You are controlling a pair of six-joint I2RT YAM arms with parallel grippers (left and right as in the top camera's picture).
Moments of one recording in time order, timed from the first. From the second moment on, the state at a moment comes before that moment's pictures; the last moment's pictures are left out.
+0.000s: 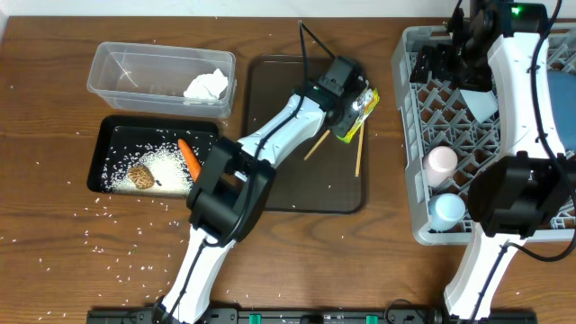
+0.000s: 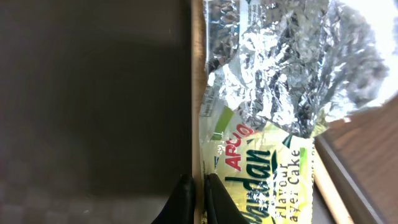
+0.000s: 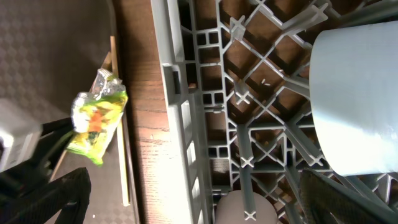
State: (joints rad) left arm -0.61 2.31 1.84 -0.61 0.07 0.02; right arm -0.05 2.17 2.21 -1.37 -0.14 0.09
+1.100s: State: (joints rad) left arm -0.61 2.26 1.84 -0.66 0.07 0.02; right arm -0.05 2.17 2.21 -1.37 -0.14 0.09
